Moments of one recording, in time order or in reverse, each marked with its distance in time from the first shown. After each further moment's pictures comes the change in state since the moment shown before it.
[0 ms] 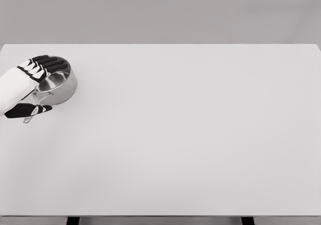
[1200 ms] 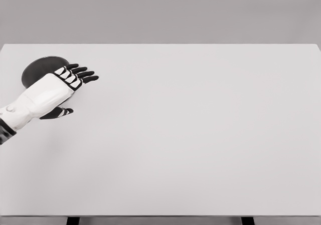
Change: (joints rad) left arm -0.083 -0.105 -0.123 -0.002 -0.316 0.014 -0.004; right arm 0.000 0.000 0.000 0.000 0.000 0.000 0.000
